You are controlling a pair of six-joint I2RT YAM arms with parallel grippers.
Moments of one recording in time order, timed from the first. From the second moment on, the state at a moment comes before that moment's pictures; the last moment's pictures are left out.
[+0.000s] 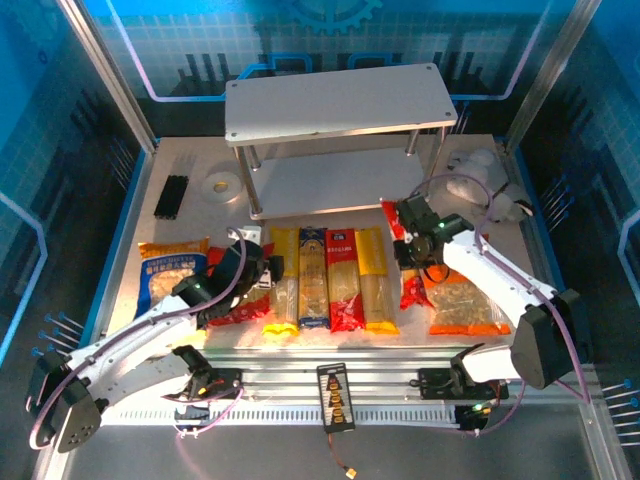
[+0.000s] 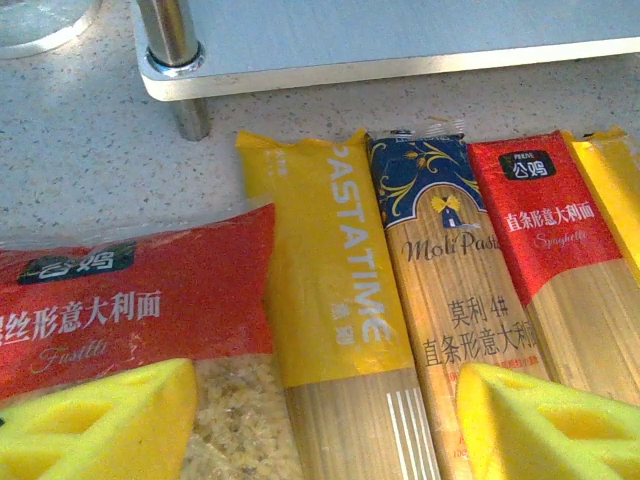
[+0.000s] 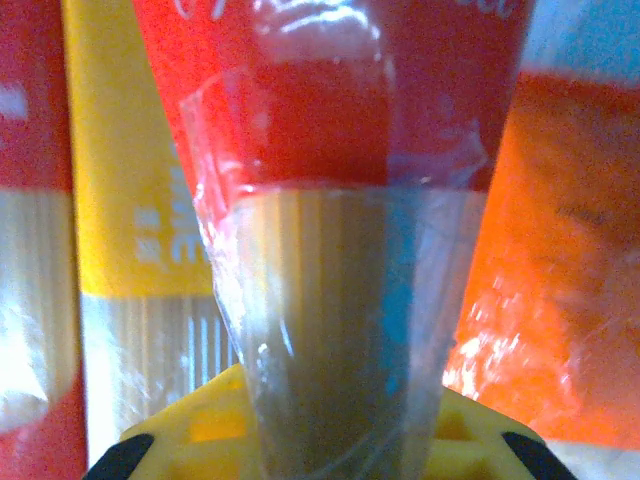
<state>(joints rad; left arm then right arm) -0.65 0.96 0.62 -0.40 -0.33 -0.51 0.44 1.38 1.07 -0.91 0.13 0.33</state>
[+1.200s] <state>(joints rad) -0.61 0.90 0.63 -0.38 -0.31 -0.50 0.41 1.97 1.55 -0.54 0.50 0.12</state>
